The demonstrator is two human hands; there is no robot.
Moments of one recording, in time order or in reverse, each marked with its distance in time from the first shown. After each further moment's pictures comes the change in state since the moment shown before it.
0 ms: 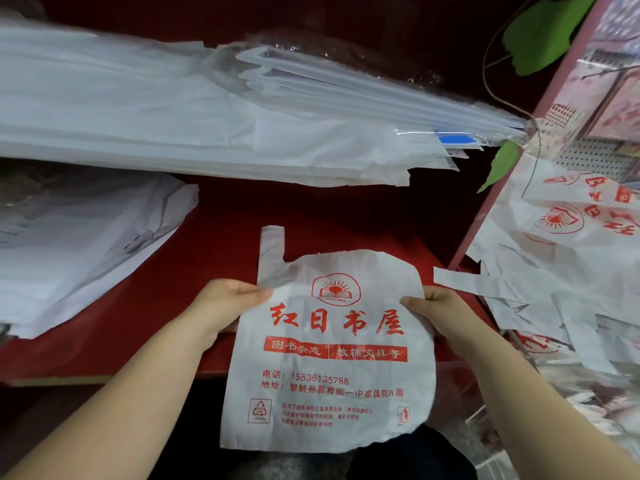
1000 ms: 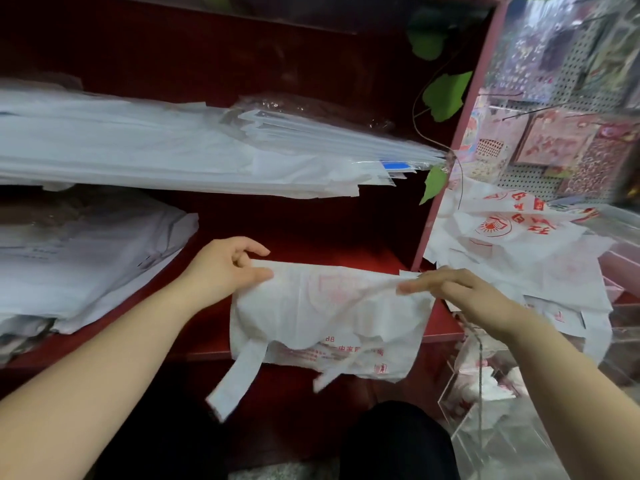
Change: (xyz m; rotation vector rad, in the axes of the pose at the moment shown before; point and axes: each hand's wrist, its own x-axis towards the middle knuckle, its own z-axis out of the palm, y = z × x) left_hand -0.068 0.046 -0.020 0.375 0.001 0.627; right_hand -0.120 -0.035 -0.050 -0.270 -0.143 -0.471
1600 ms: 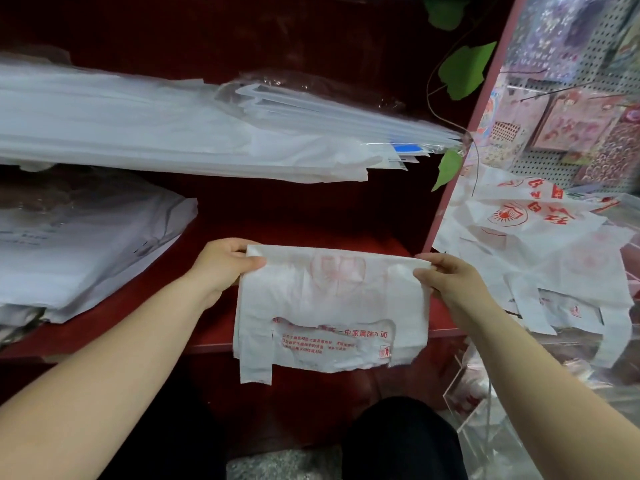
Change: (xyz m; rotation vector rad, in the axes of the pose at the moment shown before) left_hand 0.025 -0.034 0.022 -0.424 0.072 -0.306; right_hand 0.049 0.048 0.025 0.414 0.492 0.194
